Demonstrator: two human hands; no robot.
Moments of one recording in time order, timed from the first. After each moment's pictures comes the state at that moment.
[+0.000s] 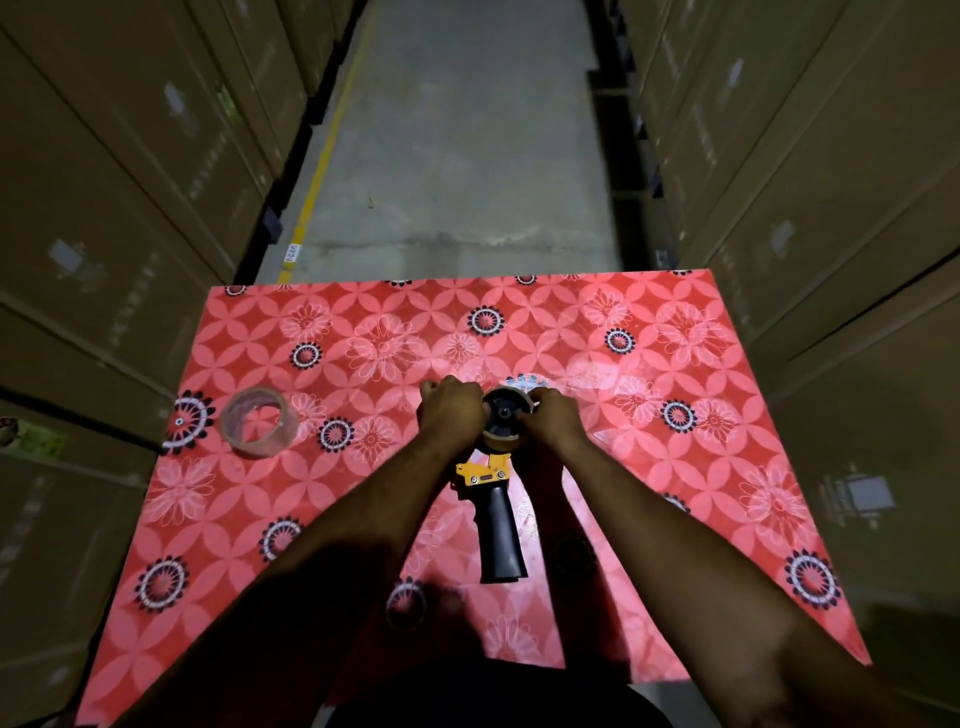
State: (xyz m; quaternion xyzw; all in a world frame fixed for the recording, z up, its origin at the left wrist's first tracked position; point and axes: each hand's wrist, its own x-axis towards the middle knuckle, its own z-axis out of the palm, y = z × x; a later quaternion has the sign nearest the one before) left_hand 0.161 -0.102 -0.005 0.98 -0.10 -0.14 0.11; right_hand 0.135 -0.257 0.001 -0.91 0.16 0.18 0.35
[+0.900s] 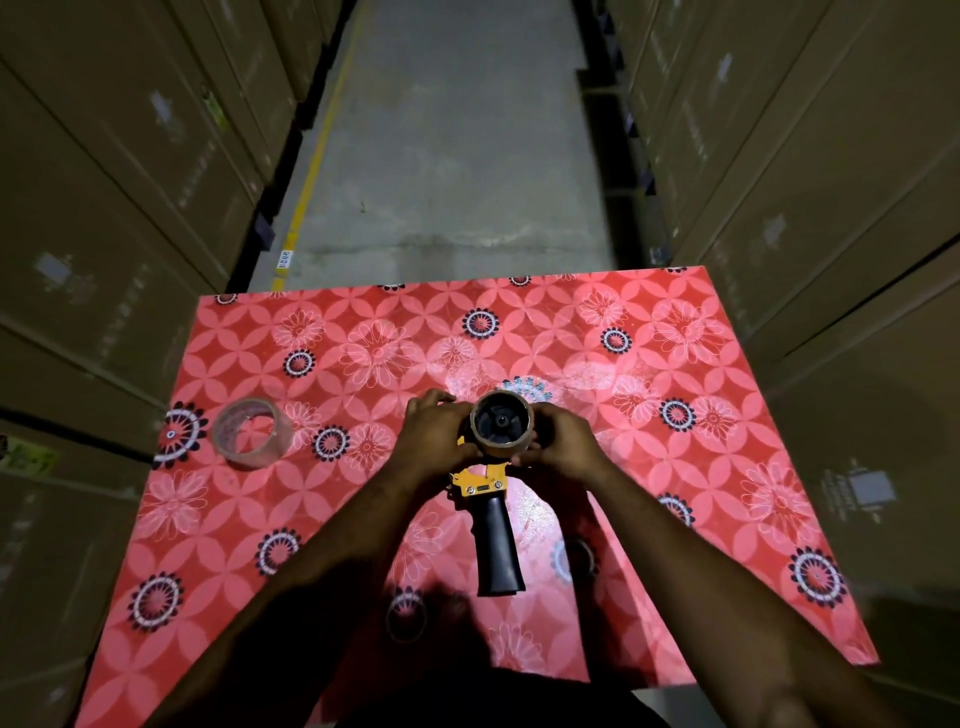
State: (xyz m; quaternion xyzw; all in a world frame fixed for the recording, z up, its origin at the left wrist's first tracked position) left_hand 0.138 -0.064 -0.023 0.95 -0.16 -0.14 0.23; right_hand 0.099 -0.284 -0.010 -0.85 0.08 0.16 0.49
